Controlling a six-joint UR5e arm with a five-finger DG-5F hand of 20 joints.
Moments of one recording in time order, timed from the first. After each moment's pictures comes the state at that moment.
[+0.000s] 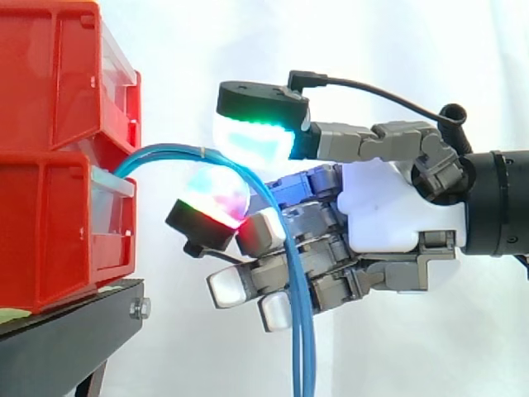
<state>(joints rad) 0.18 -2.36 -1.04 -2.88 -1.22 -0.01</state>
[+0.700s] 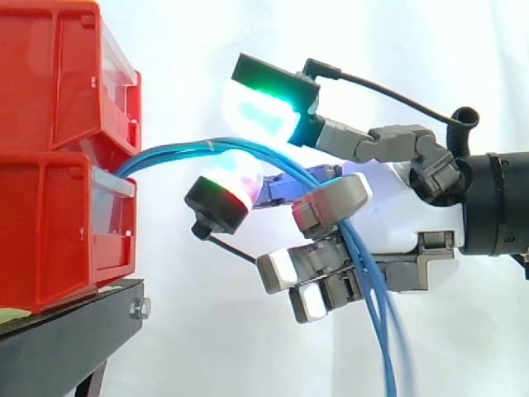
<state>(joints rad) 0.16 -2.36 -1.04 -2.91 -1.23 0.02</state>
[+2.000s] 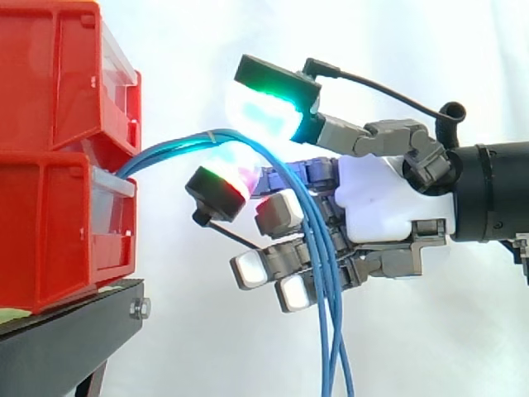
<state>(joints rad) 0.13 -2.36 -1.00 -2.96 -1.28 0.01</state>
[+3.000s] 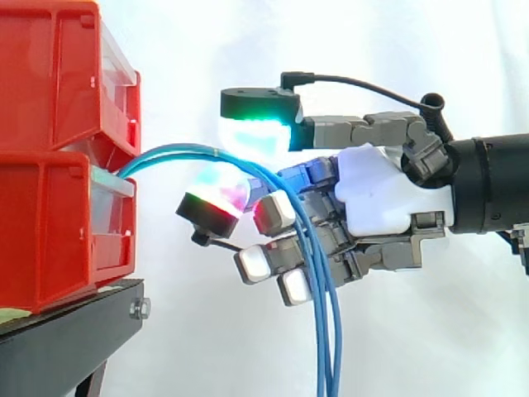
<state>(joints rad) 0.13 -2.36 -0.98 -3.00 -1.29 0.01</state>
